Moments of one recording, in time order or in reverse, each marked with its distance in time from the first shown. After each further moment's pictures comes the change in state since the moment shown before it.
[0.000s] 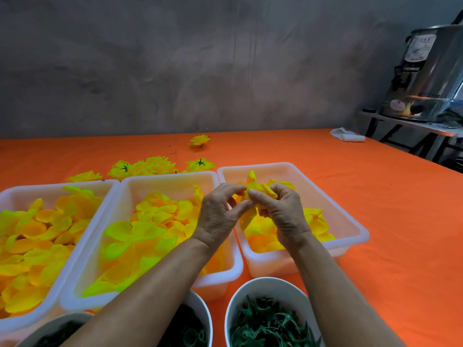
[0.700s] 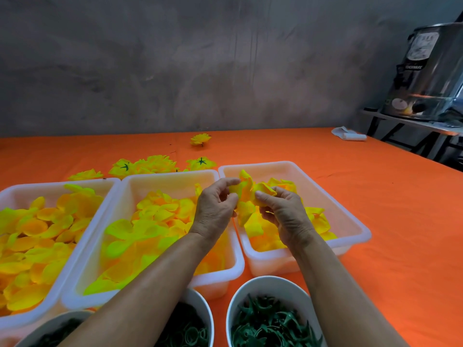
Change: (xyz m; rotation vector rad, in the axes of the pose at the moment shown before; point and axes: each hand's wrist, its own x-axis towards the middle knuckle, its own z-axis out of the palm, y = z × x) left_hand 0.003 -0.003 -0.002 -0.300 0.032 -0.283; right_hand 0.002 -0.001 -0.002 0.036 -0.008 0.255
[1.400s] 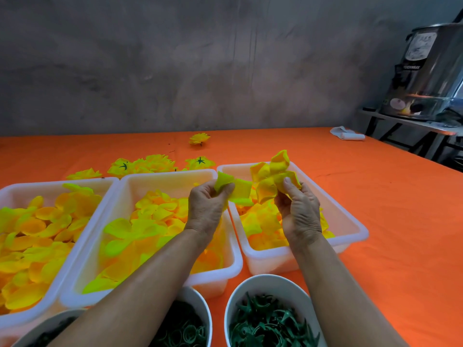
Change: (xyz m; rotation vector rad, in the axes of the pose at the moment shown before) left_hand 0.004 -0.005 -0.001 -0.226 0.123 -0.099; right_hand 0.003 -0.006 -0.009 0.456 0.248 -0.118
